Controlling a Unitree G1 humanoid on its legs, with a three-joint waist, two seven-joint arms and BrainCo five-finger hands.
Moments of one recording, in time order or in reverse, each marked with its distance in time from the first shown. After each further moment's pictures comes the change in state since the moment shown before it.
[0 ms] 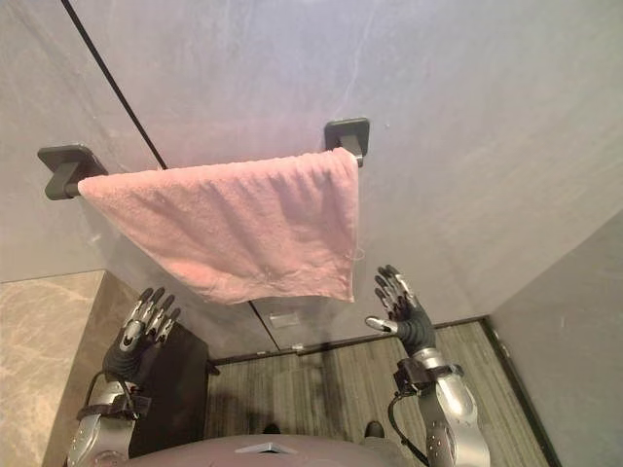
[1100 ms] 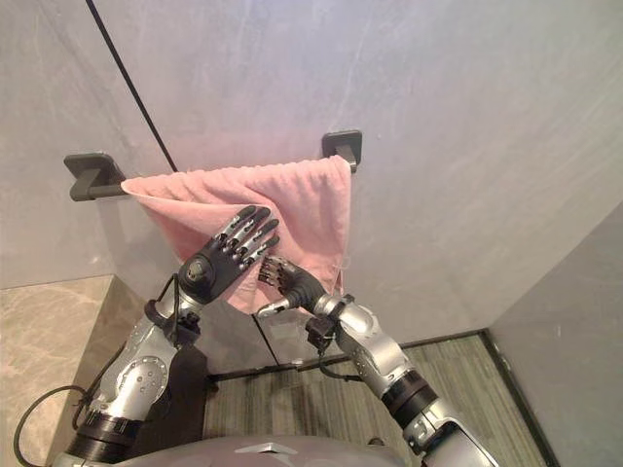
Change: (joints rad) left arm -0.372 0.216 -0.400 -0.171 -0.189 0.073 -0.059; right arm -0.527 -0.015 0.550 0.274 0.044 0.019 -0.028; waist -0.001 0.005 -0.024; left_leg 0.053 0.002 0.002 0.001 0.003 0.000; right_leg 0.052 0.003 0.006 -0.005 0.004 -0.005
